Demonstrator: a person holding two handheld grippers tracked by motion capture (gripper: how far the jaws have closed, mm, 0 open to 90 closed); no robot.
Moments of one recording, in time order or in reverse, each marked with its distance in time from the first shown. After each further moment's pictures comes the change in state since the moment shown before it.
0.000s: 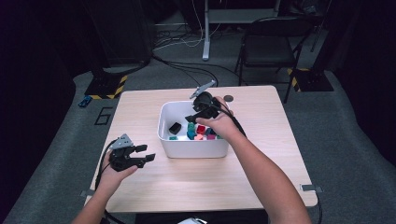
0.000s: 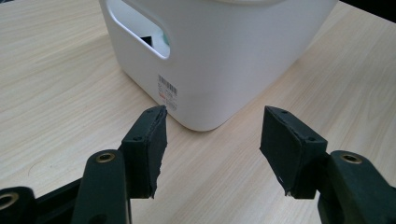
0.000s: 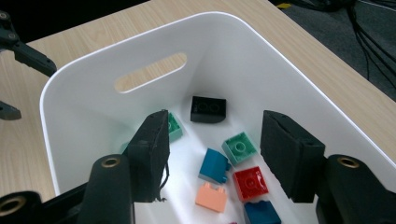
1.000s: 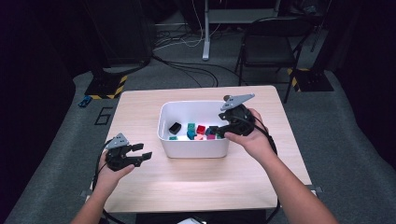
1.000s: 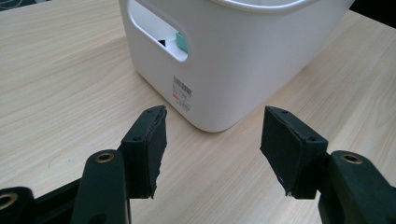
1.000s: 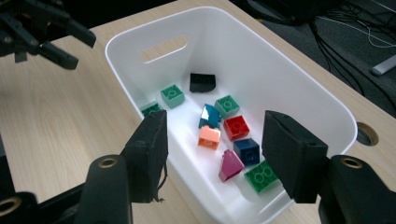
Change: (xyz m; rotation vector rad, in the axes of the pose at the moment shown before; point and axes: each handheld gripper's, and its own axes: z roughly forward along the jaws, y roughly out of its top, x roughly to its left) left arm 0.006 -0.001 -0.008 -0.020 0.030 -0.020; right arm 0.035 -0.057 -0.106 -0.080 -0.087 0.039
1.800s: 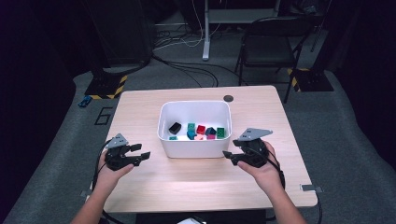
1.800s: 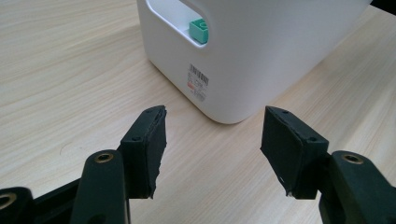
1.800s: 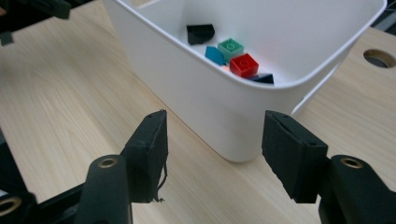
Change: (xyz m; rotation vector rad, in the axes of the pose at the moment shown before) left arm 0.010 -0.008 0.004 0.023 0.031 -0.022; right arm 0.021 -0.100 0.003 -0.027 -0.054 0.139
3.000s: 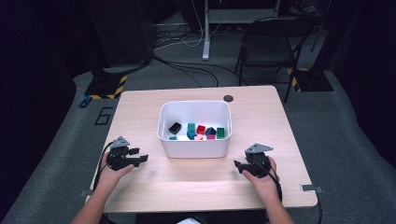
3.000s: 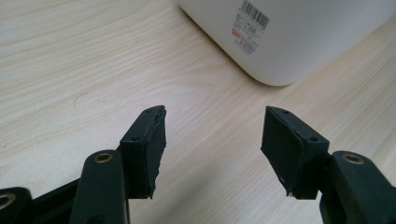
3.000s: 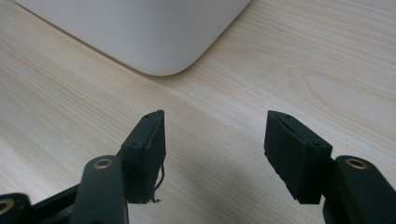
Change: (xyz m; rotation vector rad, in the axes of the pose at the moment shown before) left arm 0.026 -0.026 0.024 0.106 0.044 -0.077; right arm -0.033 -0.088 0.051 0.085 -0.171 0.154
